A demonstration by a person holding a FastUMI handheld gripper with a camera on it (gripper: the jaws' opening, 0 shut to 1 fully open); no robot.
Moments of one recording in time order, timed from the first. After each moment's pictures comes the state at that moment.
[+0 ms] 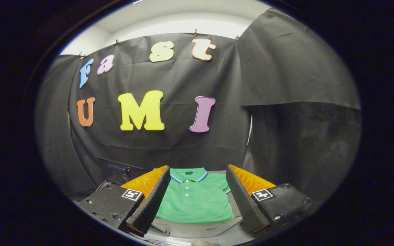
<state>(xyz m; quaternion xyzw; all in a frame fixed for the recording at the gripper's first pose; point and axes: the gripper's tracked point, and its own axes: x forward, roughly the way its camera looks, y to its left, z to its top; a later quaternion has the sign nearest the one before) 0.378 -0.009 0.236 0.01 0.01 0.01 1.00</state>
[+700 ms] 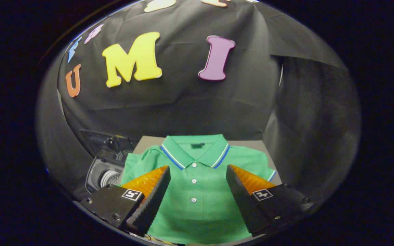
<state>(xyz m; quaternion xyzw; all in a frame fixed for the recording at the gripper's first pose) 0.542 0.024 0.119 -0.01 0.23 0.02 0.97</state>
